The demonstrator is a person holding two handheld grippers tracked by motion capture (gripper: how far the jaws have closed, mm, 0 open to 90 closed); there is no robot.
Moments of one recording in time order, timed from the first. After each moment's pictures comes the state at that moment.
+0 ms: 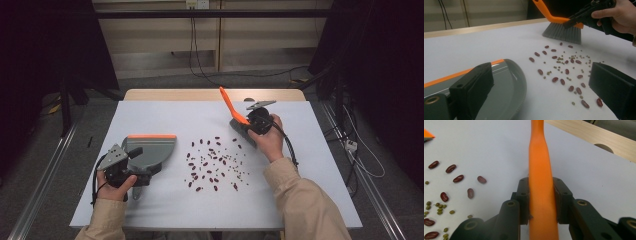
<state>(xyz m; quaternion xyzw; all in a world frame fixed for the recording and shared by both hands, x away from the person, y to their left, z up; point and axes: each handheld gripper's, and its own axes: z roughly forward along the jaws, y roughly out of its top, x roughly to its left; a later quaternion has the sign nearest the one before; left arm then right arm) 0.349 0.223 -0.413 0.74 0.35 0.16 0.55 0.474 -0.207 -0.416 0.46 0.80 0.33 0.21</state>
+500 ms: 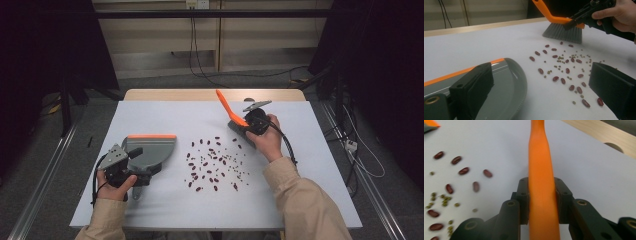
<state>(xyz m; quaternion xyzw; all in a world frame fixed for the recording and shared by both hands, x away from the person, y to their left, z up) 0.350 0.223 -0.414 0.74 0.35 0.16 0.55 0.473 -0.200 -0.417 0.44 0.82 0.32 0.18</state>
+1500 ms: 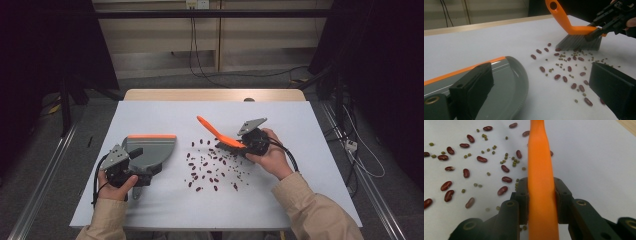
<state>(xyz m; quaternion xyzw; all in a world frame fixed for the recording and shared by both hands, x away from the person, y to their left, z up) 0.351 0.222 -0.416 0.75 0.35 0.16 0.54 0.414 -0.185 -0.413 0.29 0.89 0.33 0.14</state>
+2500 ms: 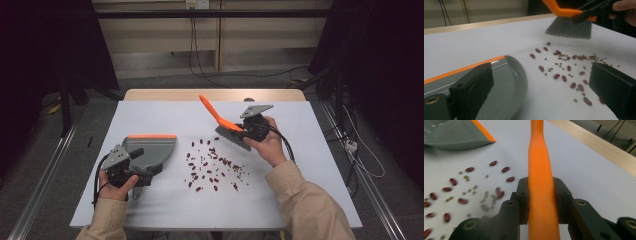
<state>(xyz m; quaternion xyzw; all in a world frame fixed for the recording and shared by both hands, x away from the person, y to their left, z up) 0.351 0.221 -0.417 0.75 0.35 0.16 0.54 0.453 -0.188 -0.401 0.33 0.84 0.40 0.17</state>
